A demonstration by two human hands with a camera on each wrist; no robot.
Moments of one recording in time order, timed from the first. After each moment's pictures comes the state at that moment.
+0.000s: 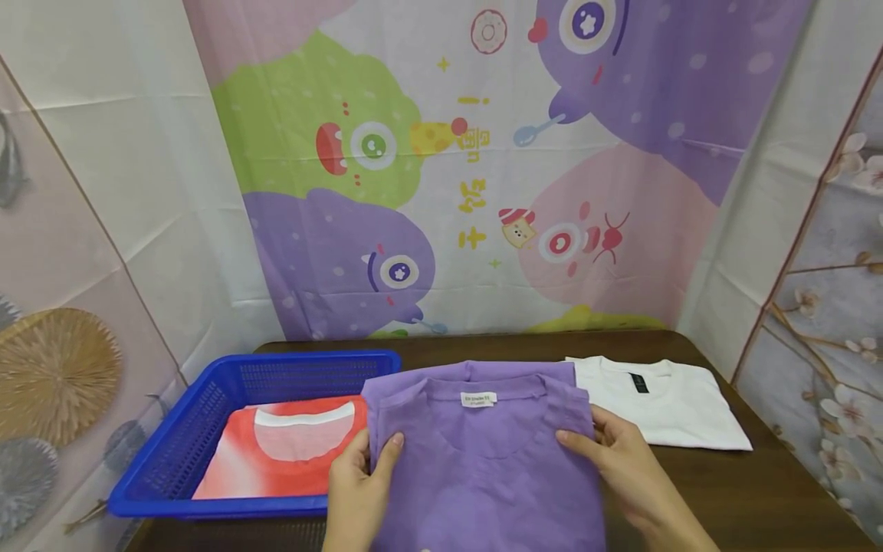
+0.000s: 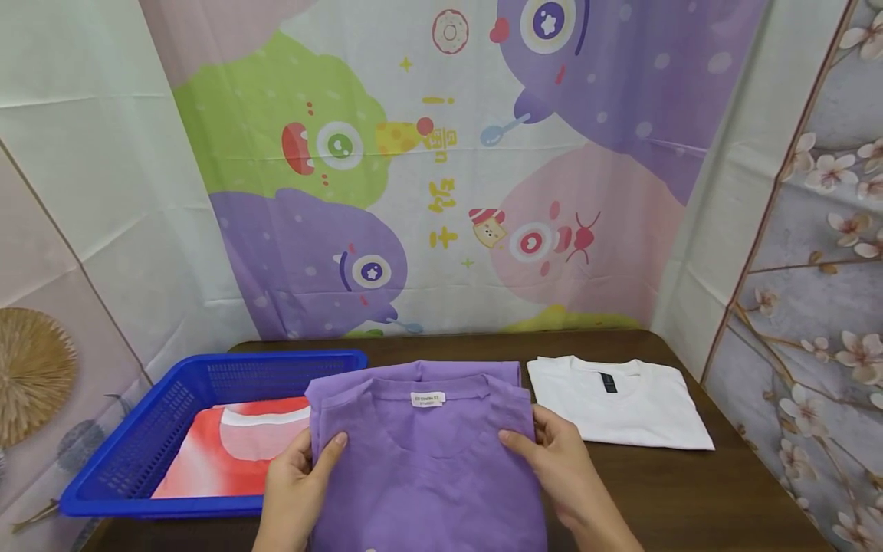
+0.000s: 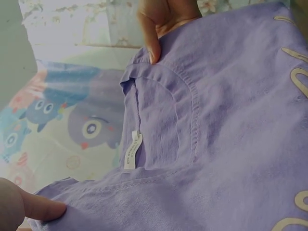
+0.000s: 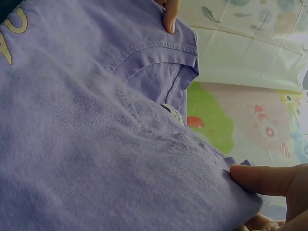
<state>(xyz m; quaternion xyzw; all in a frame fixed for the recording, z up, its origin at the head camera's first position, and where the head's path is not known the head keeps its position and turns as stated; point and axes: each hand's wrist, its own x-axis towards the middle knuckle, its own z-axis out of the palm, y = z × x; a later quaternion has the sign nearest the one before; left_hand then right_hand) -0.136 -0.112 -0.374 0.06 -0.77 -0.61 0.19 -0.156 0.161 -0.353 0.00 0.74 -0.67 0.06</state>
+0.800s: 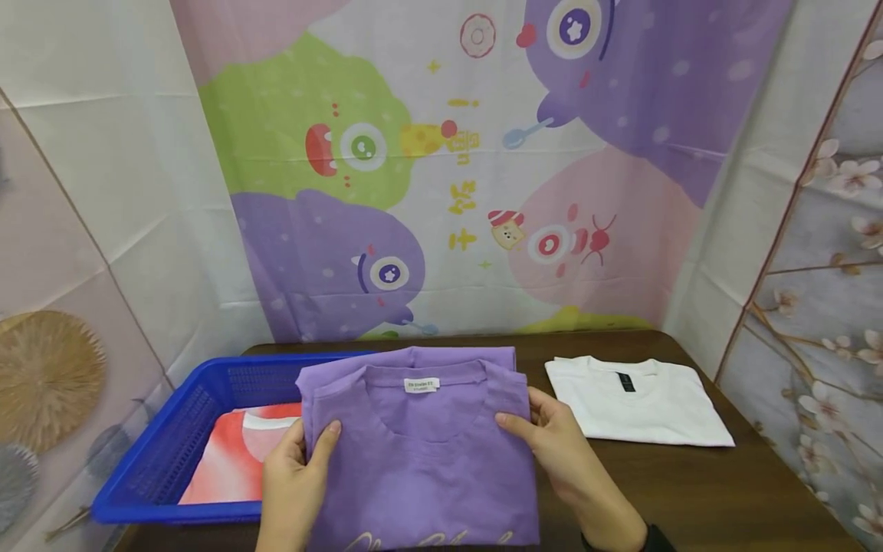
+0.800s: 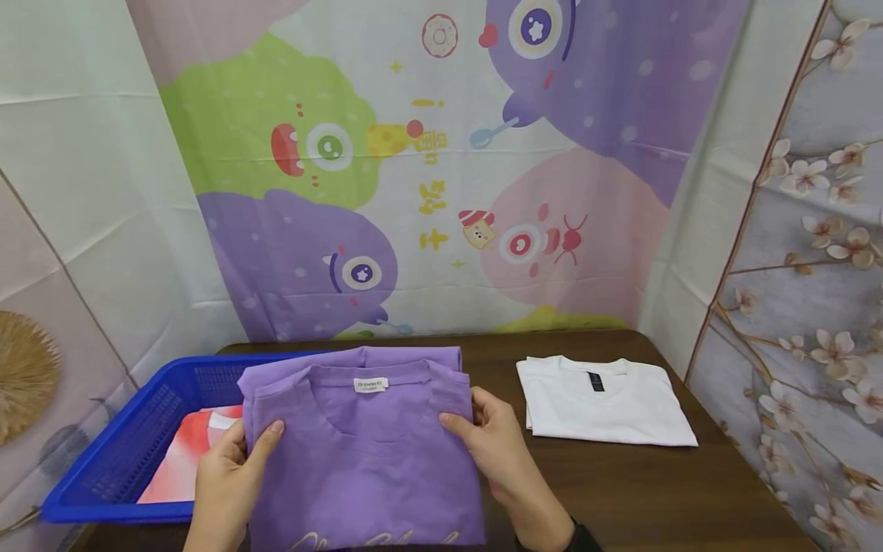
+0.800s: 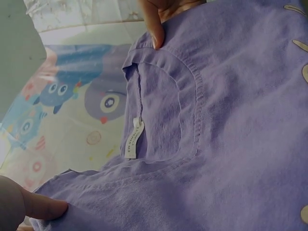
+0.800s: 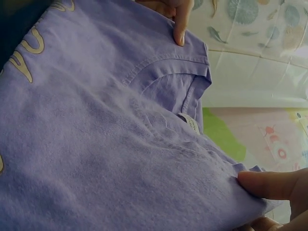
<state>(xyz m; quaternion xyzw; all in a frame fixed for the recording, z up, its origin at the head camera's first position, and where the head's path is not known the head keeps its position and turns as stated) -0.140 -0.153 -0.355 0.11 -0.79 -0.56 0.23 -0.167 0.110 -0.338 -0.03 0.70 -0.71 0.05</state>
